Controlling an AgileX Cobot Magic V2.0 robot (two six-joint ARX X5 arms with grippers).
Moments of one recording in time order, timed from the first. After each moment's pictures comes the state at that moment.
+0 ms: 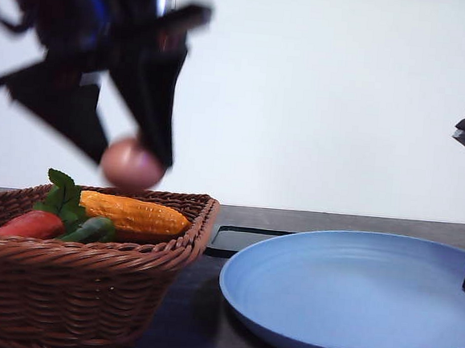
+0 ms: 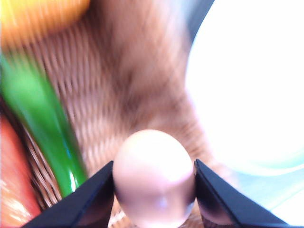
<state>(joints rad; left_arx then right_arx) -0.78 1.36 1.03 -0.70 0.04 -0.40 0.10 1.27 0.61 -0.56 -0.54 0.24</state>
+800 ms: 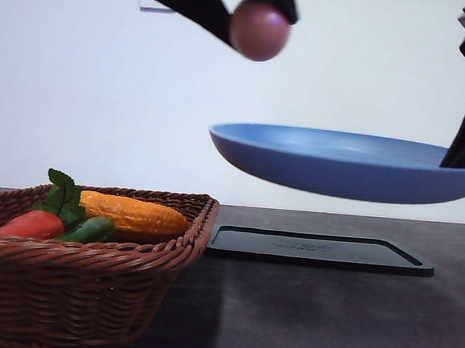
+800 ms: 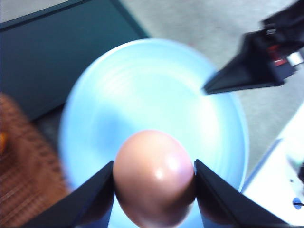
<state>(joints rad) -0.95 1.37 1.23 -0.58 0.05 -0.30 0.10 1.22 0.84 -0.78 -0.72 0.16</state>
